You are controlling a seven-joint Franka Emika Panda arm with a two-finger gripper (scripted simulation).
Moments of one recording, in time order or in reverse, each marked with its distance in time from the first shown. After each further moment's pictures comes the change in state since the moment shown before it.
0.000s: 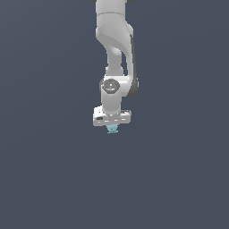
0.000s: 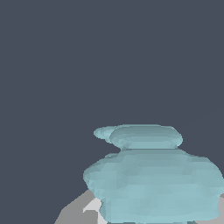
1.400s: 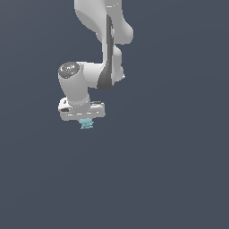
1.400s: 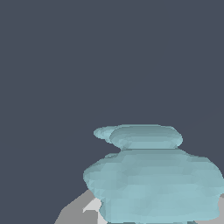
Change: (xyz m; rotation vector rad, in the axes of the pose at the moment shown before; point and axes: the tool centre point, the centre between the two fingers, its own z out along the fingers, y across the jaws) arm 0.002 0.133 -0.079 -0.001 0.001 0.002
